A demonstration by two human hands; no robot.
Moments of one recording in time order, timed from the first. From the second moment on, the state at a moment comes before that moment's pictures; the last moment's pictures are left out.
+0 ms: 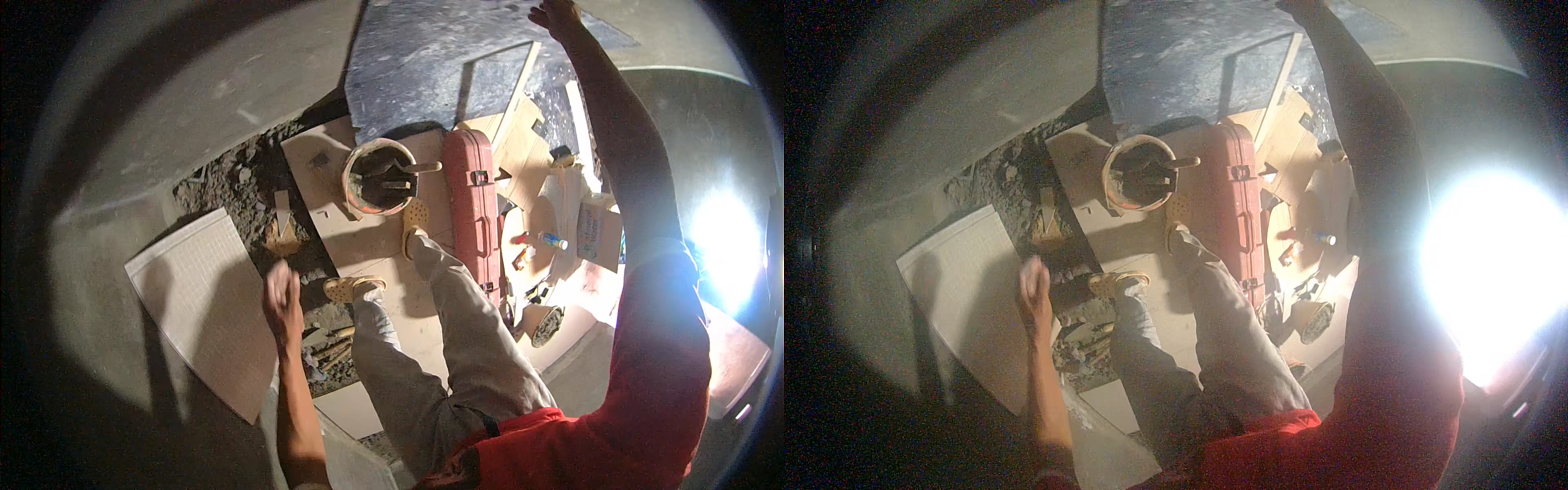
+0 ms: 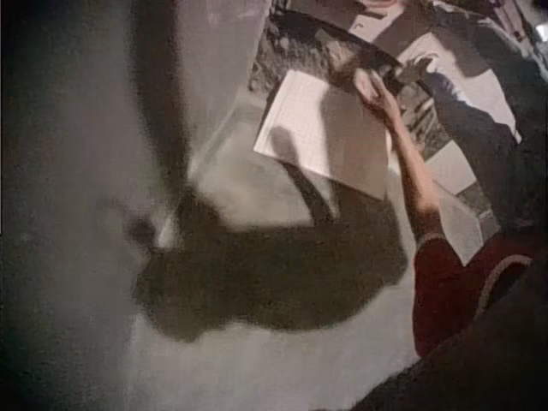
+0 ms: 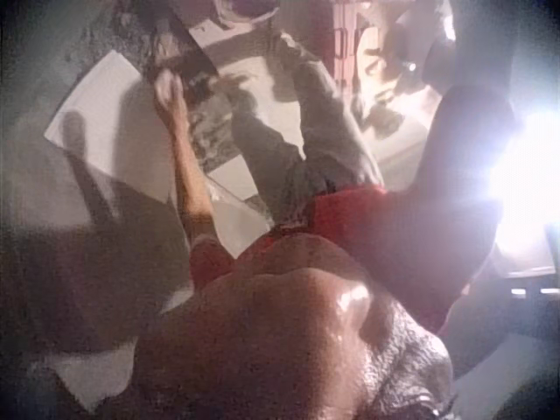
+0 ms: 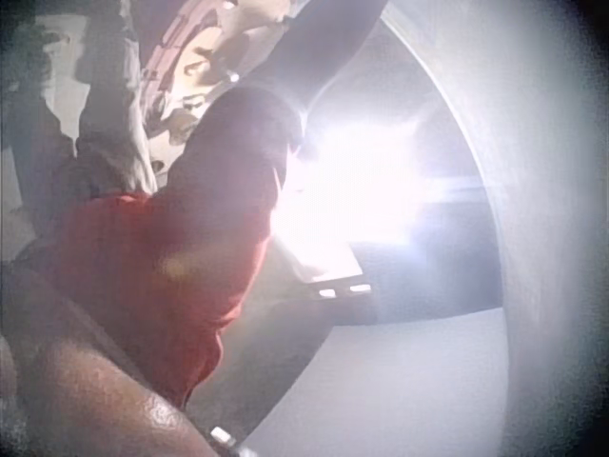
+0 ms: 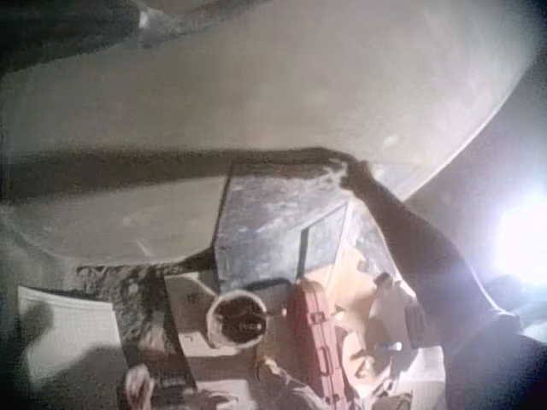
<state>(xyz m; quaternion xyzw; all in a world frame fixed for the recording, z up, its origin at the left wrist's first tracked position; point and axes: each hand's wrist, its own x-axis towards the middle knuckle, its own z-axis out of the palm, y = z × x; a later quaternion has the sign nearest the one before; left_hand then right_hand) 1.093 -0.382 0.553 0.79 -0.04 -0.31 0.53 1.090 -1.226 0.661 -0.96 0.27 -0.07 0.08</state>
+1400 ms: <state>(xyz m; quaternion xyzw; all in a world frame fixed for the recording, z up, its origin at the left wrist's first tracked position) 1.269 -0.801 0.595 0.86 -0.13 -0.17 0.47 0.964 -1.359 0.658 -0.63 0.45 -0.22 0.60</state>
